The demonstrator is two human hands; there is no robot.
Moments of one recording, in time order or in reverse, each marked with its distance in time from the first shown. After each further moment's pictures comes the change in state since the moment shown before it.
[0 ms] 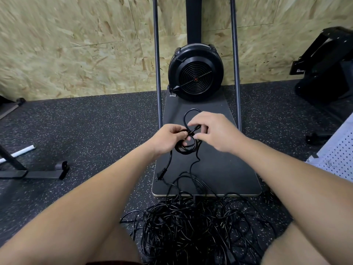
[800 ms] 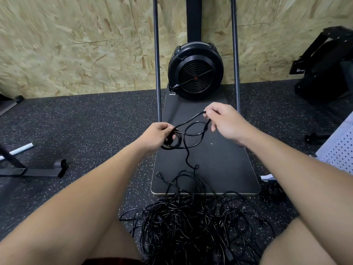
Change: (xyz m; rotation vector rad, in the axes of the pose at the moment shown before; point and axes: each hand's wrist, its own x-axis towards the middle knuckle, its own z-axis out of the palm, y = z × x) left_hand 0.004 -0.024 -0.029 0.022 0.151 -0.060; right_hand 0.003 0.001 -0.025 0.361 0.121 0.340
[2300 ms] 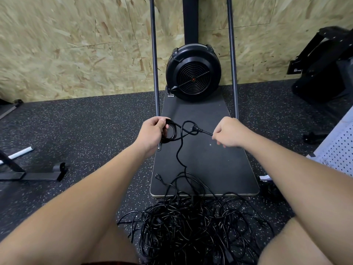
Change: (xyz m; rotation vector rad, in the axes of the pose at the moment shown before) left_hand 0.001 0.020 0.010 -0.333 0.258 -0.010; right_hand 0.003 0.037 -0.007 -0.509 -0.163 0.302
